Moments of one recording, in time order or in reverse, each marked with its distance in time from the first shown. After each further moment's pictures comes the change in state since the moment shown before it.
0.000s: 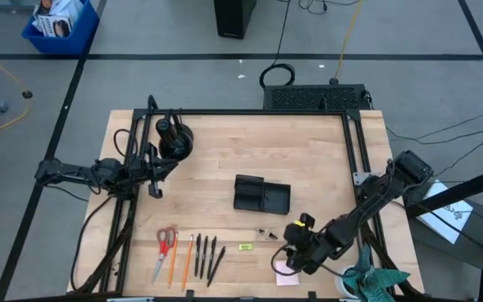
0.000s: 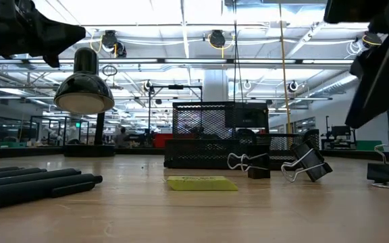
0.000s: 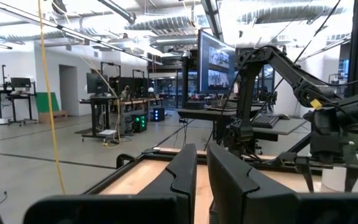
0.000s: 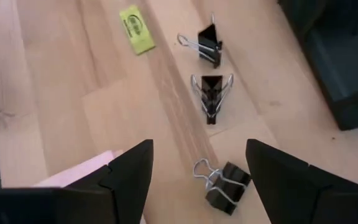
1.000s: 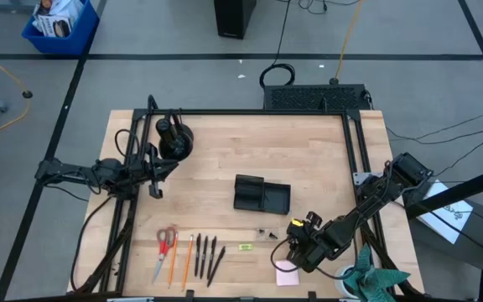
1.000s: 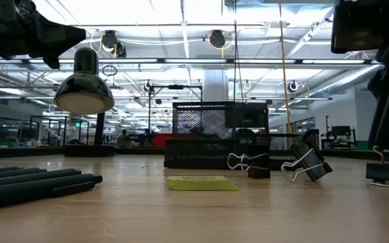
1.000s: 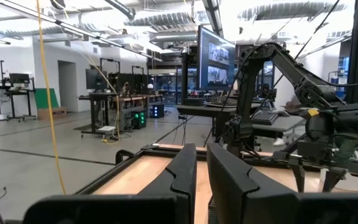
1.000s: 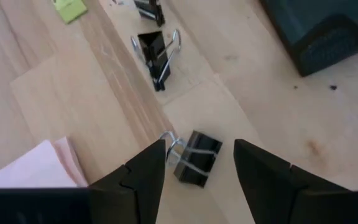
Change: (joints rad) left arm 0.000 0.000 0.000 -0.018 0.000 -0.012; right arm 0.000 0.028 0.000 -0.151 -0.049 0.172
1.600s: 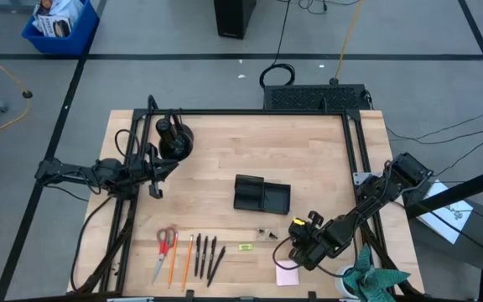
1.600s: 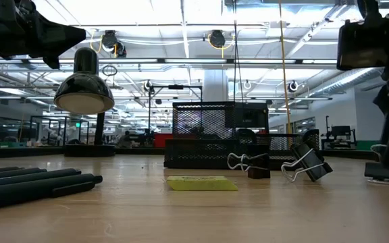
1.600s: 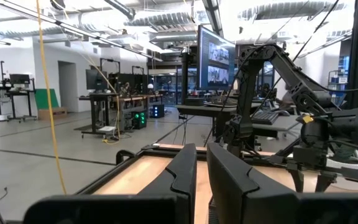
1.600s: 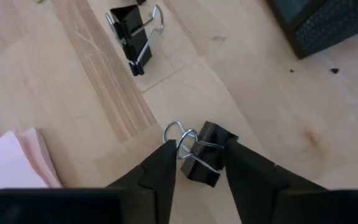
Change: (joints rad) left arm 0.000 0.000 0.000 -0.001 0.000 0.005; right arm 0.000 0.000 -0.075 0.066 -0.006 -0.002
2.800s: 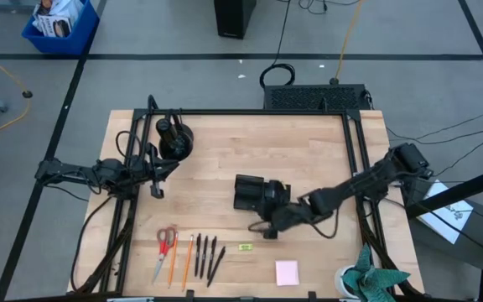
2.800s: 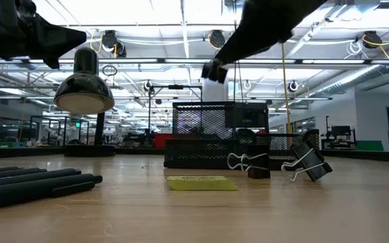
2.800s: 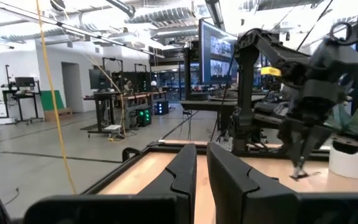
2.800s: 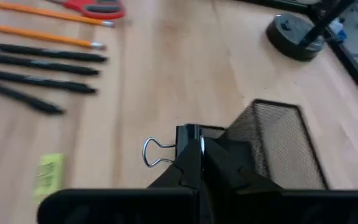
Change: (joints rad) left arm 0.000 0.000 0.000 -0.022 -0.012 0.040; right arm -0.332 -0.075 0.137 0.377 0.156 -1.066
